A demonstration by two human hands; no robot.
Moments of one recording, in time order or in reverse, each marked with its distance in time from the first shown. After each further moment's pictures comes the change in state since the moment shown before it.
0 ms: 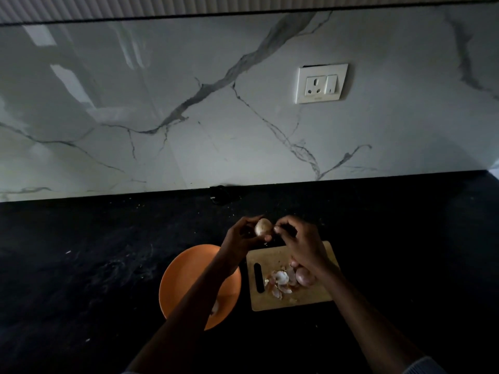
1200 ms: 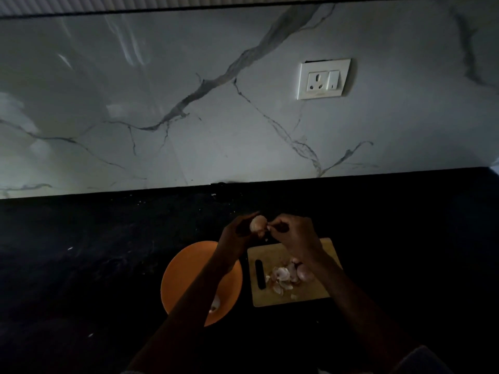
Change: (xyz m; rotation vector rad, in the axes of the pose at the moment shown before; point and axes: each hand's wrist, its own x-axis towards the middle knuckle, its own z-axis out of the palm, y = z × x) left_hand 0.005 -0.014 -0.012 0.051 0.106 0.010; right_hand 0.010 -0.004 0.011 0.018 -0.037 -0.031
